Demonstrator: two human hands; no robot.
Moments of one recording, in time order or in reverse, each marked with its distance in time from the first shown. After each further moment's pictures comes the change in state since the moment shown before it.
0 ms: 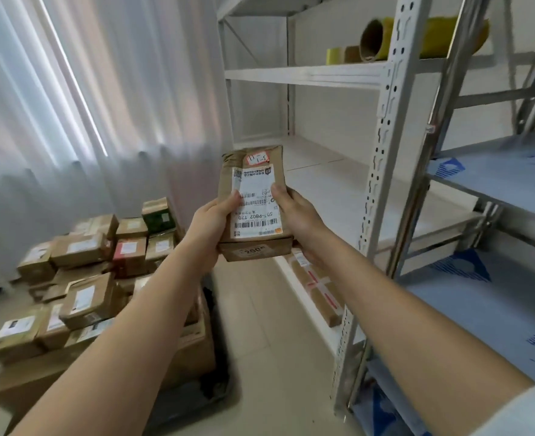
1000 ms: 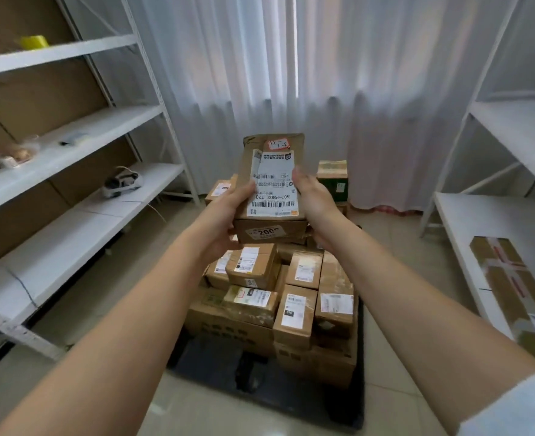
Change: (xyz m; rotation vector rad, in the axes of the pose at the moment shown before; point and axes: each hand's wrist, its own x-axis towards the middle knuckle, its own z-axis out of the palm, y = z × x) left_hand 0.159 0.025 -0.423 0.044 0.611 -0.211; right_hand 0.292 0.110 0.440 0.092 -0.506 0.240
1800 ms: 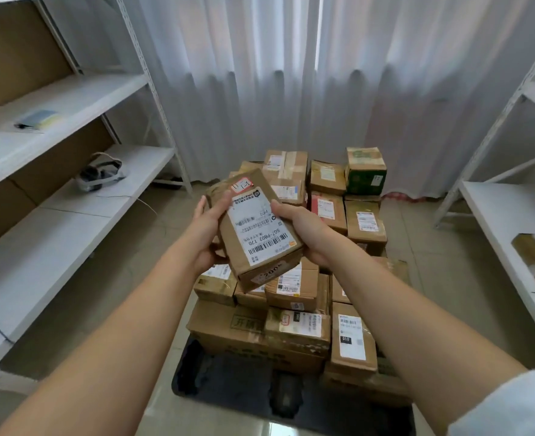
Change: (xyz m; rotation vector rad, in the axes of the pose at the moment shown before) left_hand 0.226 -0.006 -0.222 -0.114 0.073 -0.173; right_hand 0.188 0.078 0.193 -0.061 -0.172 0.363
